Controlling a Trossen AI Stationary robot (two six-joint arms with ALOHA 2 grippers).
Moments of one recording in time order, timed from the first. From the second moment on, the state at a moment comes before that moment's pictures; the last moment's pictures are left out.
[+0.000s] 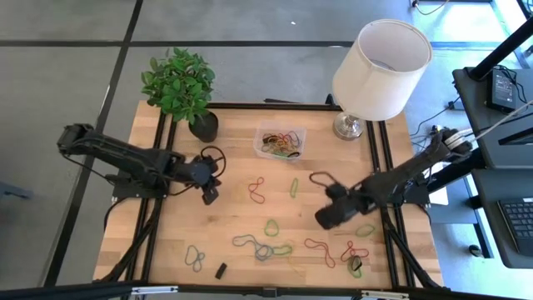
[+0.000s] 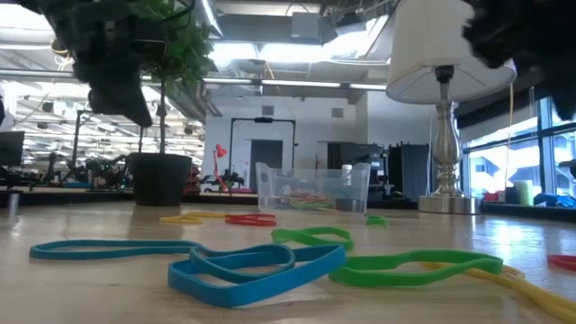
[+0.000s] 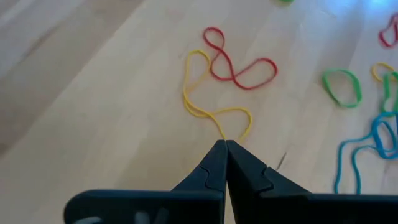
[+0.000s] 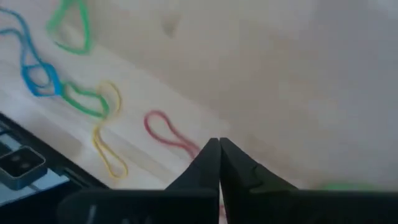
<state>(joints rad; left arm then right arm) -0.20 1.01 0.63 -0.54 -0.22 -0.74 0.52 1.37 0.97 -0.84 0.02 1.62</state>
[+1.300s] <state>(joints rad) -0.20 1.00 0.60 -0.36 -0.13 -0.66 0.98 1.76 0.99 -0.69 -0.23 2.21</state>
